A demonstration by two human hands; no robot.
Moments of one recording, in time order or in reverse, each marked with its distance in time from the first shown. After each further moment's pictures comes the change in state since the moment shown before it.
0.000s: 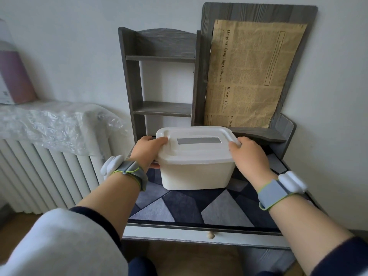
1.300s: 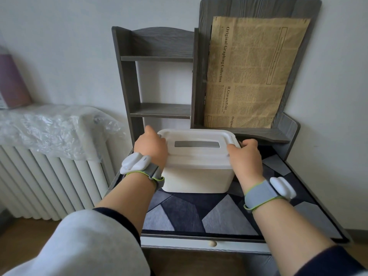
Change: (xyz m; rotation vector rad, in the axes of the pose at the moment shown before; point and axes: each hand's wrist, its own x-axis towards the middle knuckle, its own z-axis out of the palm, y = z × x) left_hand 0.031 0.007 0.029 0.776 0.484 0.297; right_hand 0.003 -0.013 0.018 0.431 0.060 0.339
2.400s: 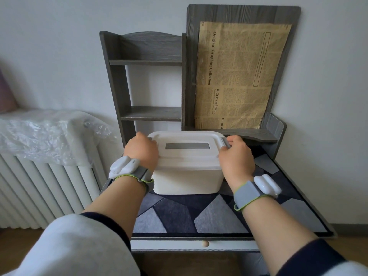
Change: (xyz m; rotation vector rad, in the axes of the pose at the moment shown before) left_hand -0.005 0.004 -0.012 0.007 -0.109 -0.026; right_hand -0.015 -0.010 -0.009 -0.216 0.126 -0.193
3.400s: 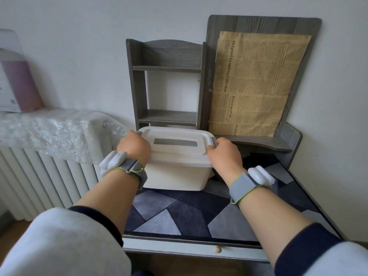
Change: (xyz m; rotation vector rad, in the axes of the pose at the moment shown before) left_hand 0.019 -0.030 -0.048 -0.043 -0.012 -0.158; right_hand 0.002 -0.049 0.034 -0.060 -0.247 -0.098
